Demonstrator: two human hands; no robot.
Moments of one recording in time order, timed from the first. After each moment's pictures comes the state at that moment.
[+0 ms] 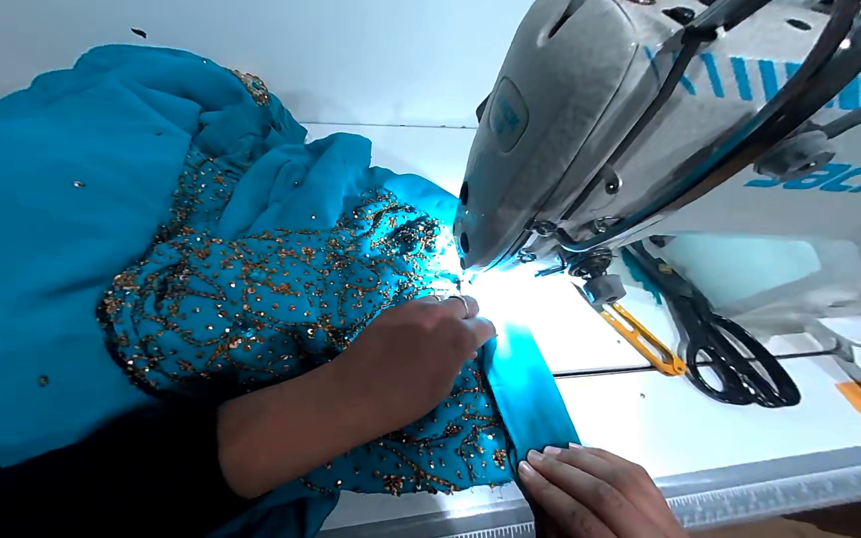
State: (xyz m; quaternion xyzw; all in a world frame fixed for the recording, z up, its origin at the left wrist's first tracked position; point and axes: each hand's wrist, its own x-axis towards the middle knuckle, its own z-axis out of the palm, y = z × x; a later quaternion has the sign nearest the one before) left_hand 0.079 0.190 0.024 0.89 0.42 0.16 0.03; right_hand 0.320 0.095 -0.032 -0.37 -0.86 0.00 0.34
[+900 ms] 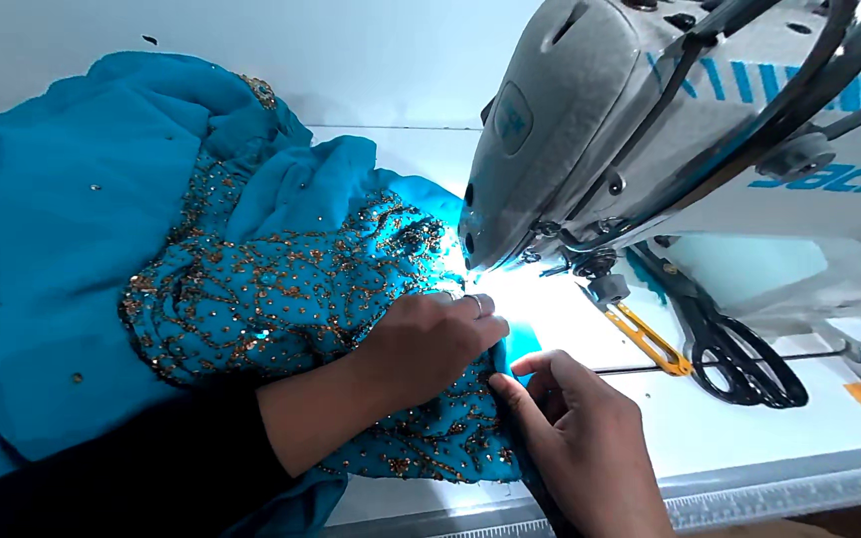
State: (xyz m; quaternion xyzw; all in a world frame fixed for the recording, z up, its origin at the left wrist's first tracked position) left_hand 0.082 0.204 0.005 0.90 0.36 0.26 -0.04; right_hand 0.266 0.145 -0.003 -0.59 -0.73 0.10 0.33
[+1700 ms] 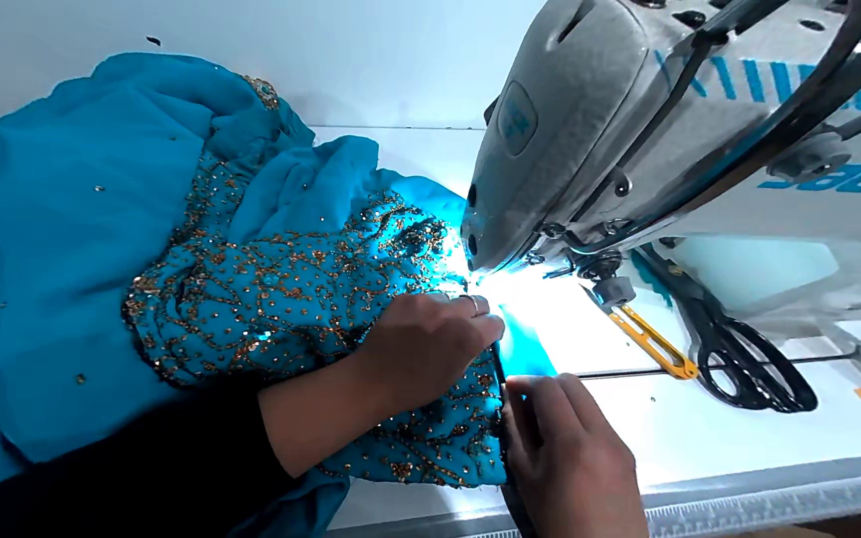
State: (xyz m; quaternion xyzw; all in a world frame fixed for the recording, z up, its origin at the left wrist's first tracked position) left_hand 0.081 0.203 0.006 0.89 0.37 0.27 -0.06; right_hand 0.247 0.130 -0.008 -0.57 -0.76 -0.07 0.31
